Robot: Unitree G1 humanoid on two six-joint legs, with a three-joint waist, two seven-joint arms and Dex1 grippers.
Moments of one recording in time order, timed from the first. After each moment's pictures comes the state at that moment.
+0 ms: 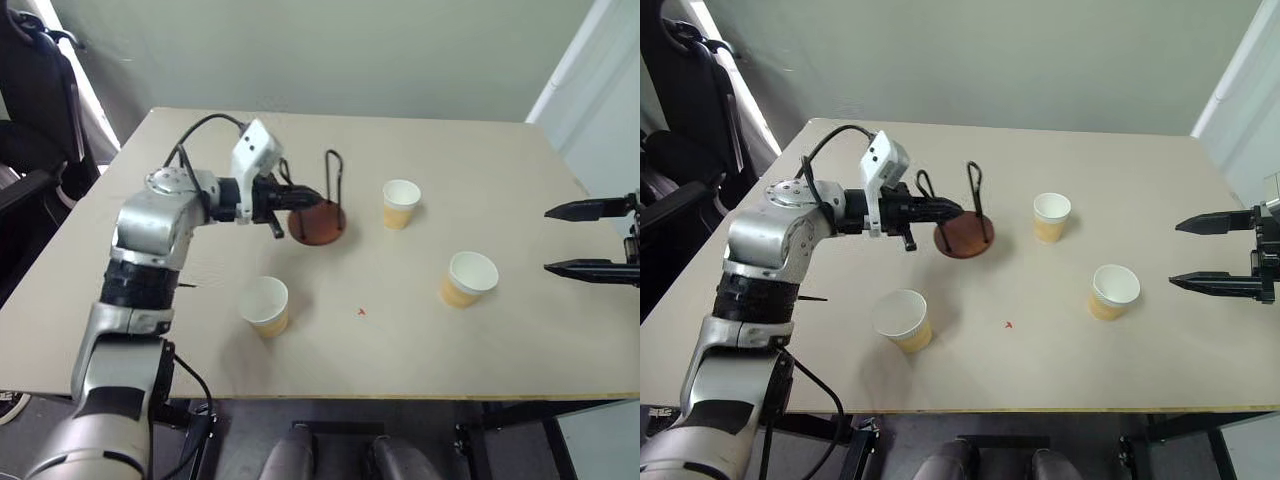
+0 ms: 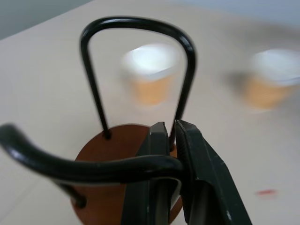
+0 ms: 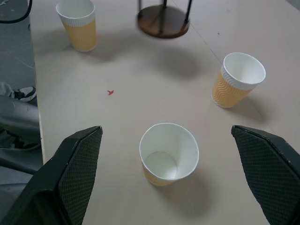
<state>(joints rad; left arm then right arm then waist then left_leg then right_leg) -0.91 0.61 -0.07 0.05 -0.39 0.81 -1.08 -0.44 -1.23 -0.30 0.08 0.55 0.46 1.54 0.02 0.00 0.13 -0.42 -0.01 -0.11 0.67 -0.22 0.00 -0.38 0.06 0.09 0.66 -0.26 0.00</state>
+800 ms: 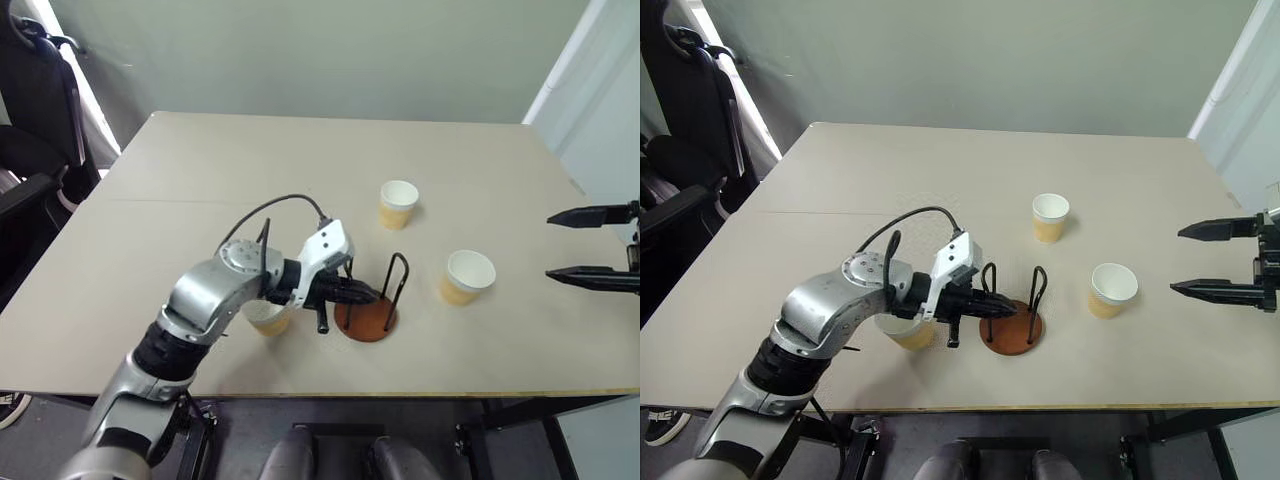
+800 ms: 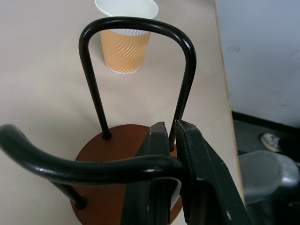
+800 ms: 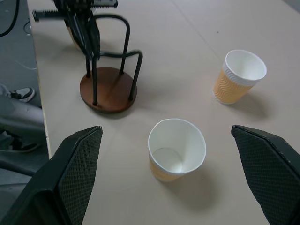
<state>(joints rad) -0.67 0.57 -0.34 -0.27 -0.44 0.87 -0.99 -0.36 -1.23 -0.37 0.03 0.57 0.47 1.52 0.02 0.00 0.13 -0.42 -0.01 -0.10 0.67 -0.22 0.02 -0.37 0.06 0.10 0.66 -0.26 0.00</state>
